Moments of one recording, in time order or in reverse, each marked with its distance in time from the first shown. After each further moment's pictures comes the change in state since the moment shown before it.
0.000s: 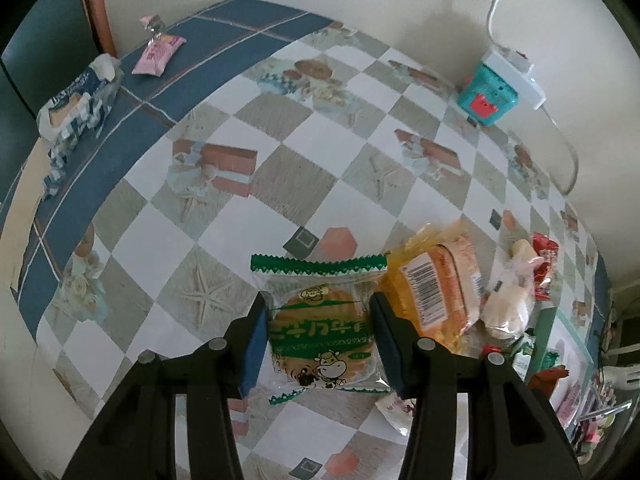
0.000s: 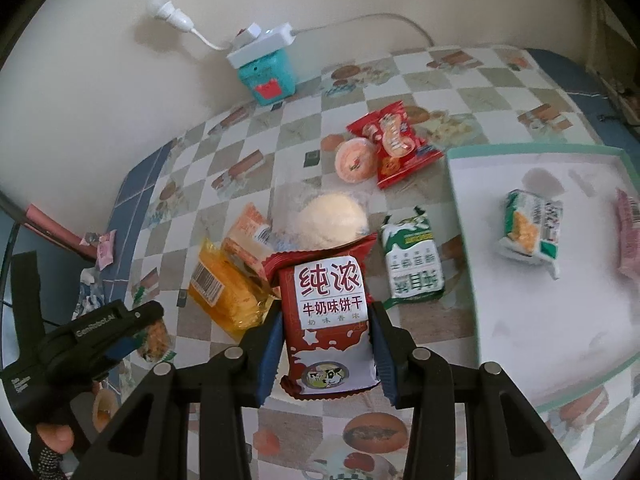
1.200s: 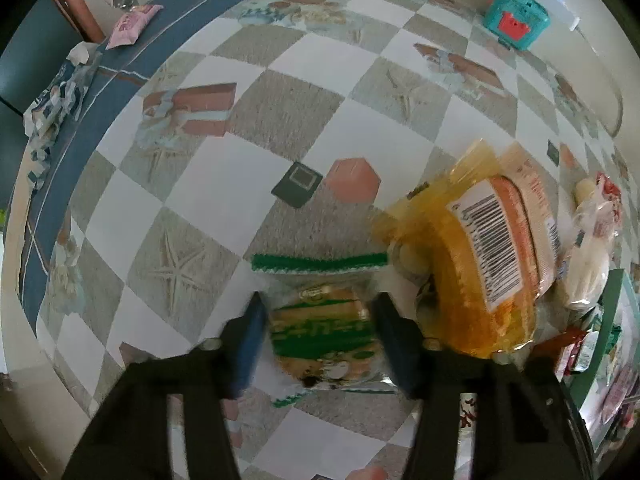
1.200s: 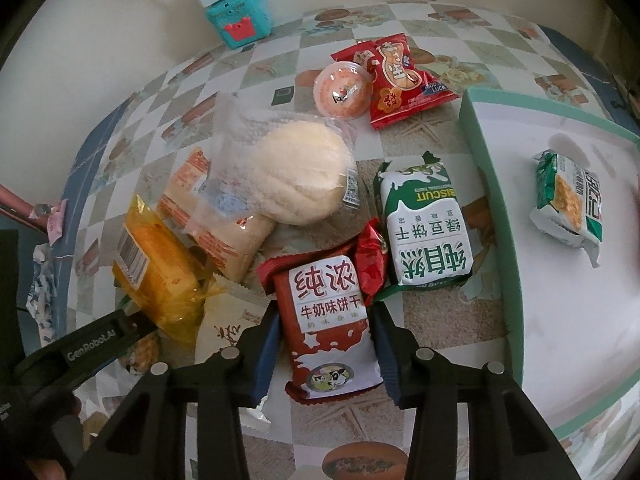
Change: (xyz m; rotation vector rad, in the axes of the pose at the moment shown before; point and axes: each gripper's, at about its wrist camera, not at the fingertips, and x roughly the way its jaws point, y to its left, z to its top) left arm 0.081 -0.052 -0.008 0.073 0.154 0.155; right arm 0.079 0.003 -0.010 -0.028 0.128 -0.102
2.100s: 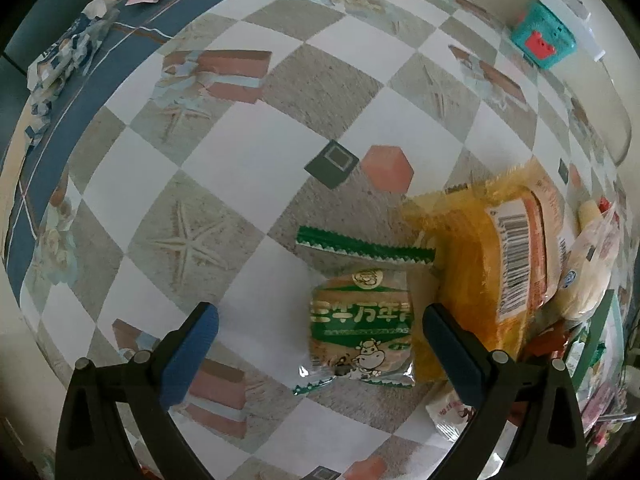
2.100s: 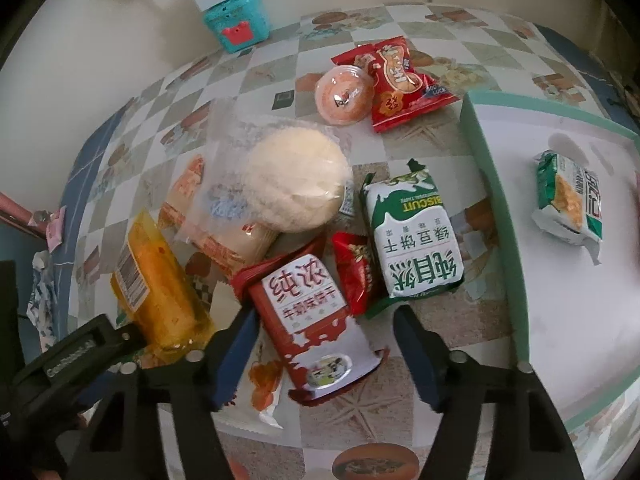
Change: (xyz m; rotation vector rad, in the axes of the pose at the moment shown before) left arm 0.007 0.050 -0.007 -0.101 0.057 -0.039; right arm 0.001 0.004 0.003 0.019 -0.012 -0.015
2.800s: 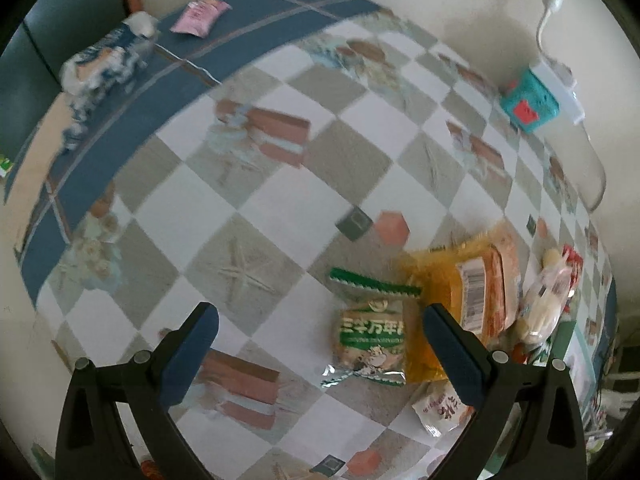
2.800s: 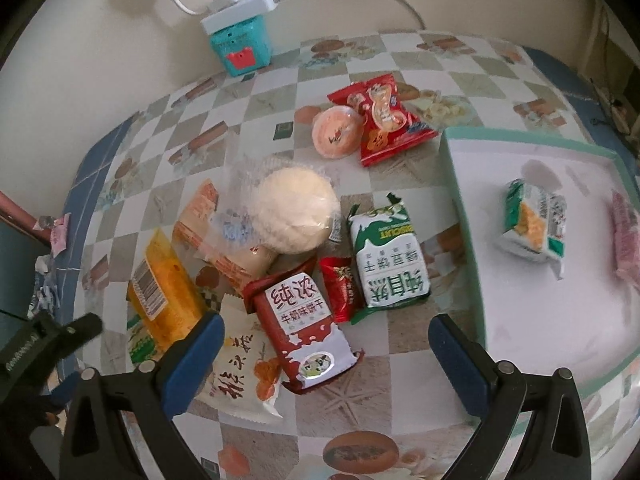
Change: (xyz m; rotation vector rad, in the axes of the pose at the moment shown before) left arm -0.053 0.041 -0.006 -0.065 -0.129 -0.082; right arm -0.027 -0.001 0.001 -0.001 -0.041 -0.015
